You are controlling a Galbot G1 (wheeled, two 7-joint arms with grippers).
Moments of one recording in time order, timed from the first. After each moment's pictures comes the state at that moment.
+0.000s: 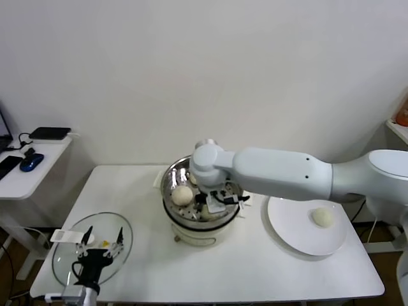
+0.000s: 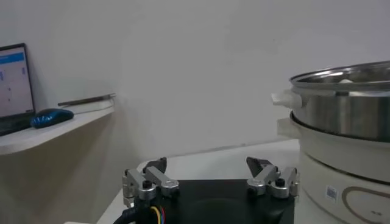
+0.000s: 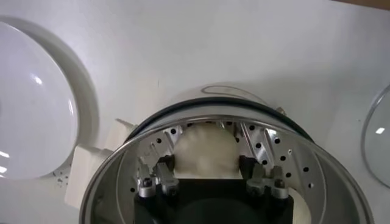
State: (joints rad) left arm 1.63 -1.51 -0.77 -1.97 0.00 -0.03 0.11; right arm 0.41 1.20 -1.18 1.55 -0.44 0.46 -1.30
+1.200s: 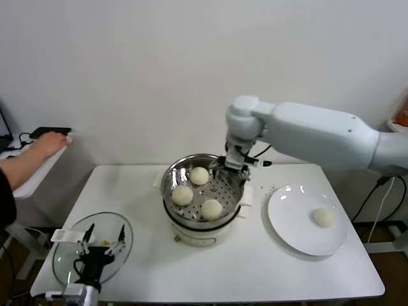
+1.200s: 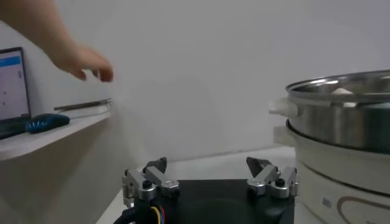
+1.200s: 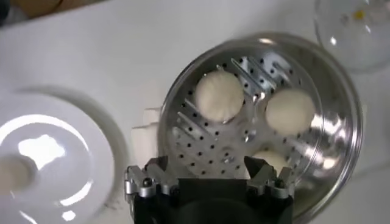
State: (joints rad) left arm 1.63 -1.51 -0.76 -1.99 -0.01 -0.03 0.12; right arm 0.66 1.02 -1.27 1.41 0.04 0.23 -1.25
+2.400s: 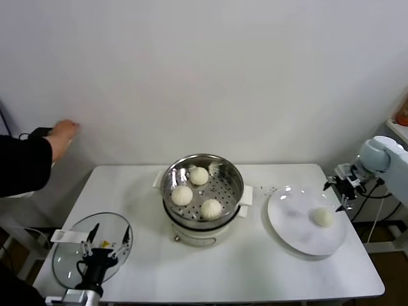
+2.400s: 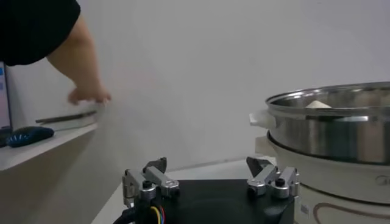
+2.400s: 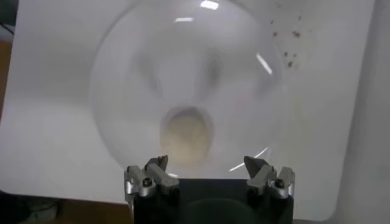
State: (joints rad) left arm 1.67 -1.50 -0.75 -2.02 -0.02 -0.08 0.14; right arm 0.09 0.60 -0.79 0.99 -0.18 0.14 -1.22
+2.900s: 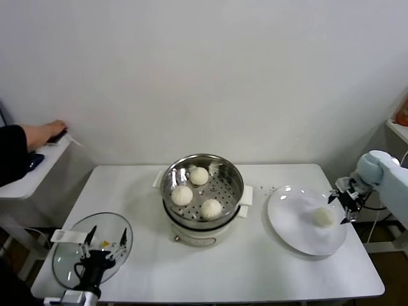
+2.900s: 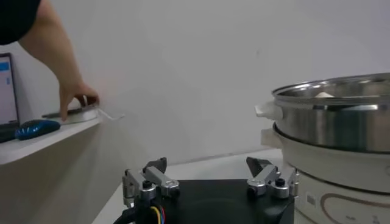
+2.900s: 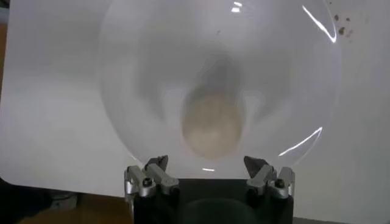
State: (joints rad) left arm 1.67 -1.50 -0.76 -2.00 -0.02 -0.07 0.14; right arm -0.04 0.69 -0.62 0.85 -0.32 0.21 -1.23
